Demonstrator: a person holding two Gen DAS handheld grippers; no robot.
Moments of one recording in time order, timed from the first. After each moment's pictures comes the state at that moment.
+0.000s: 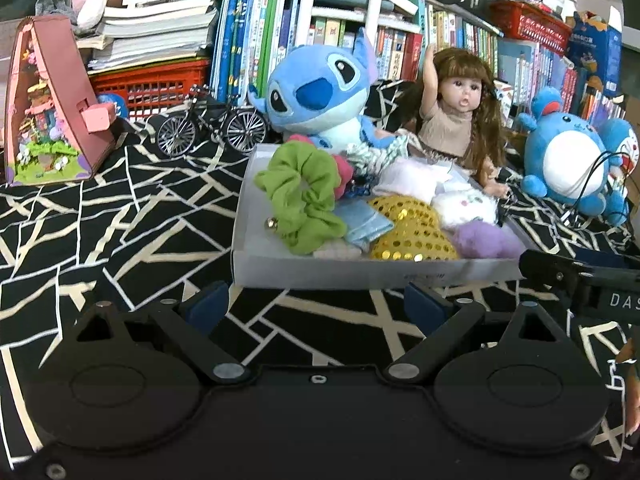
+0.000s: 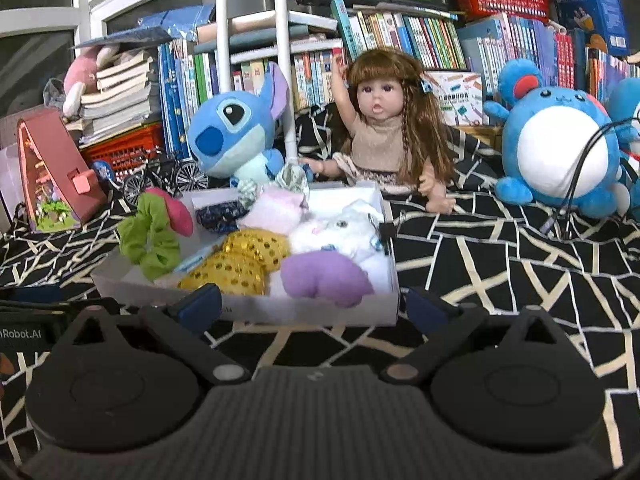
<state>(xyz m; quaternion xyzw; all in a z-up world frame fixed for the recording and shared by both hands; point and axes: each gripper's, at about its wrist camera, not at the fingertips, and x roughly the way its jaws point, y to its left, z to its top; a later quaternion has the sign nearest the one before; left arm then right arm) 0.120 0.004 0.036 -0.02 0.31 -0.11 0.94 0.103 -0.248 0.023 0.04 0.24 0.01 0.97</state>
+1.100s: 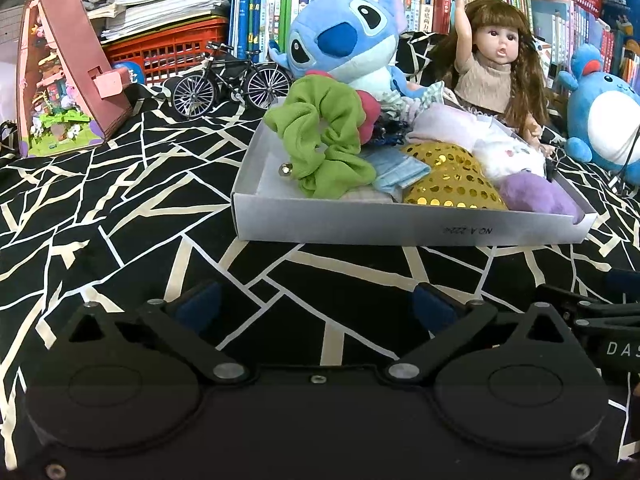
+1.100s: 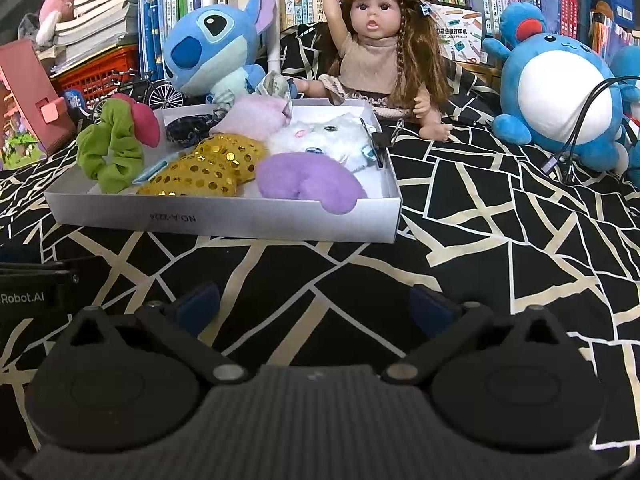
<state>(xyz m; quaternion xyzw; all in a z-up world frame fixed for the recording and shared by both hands) 0.138 -0.017 -0.005 0.00 0.35 -0.05 0.94 0.118 -0.239 -0.024 0.01 0.32 -0.02 0.95</state>
